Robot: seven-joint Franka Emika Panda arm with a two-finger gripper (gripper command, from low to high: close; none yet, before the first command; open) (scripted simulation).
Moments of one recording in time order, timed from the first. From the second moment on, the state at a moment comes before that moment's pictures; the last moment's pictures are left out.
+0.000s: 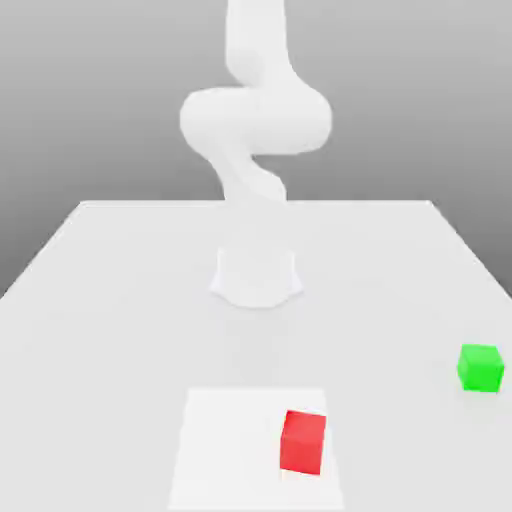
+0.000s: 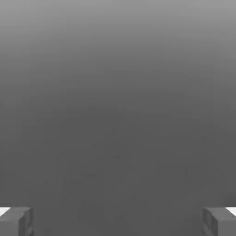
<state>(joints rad) -0.01 -0.71 0.02 -2.33 -0.01 2.34 0.84</state>
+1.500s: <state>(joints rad) 0.10 0.09 0.22 -2.63 -0.04 2.72 1.35</state>
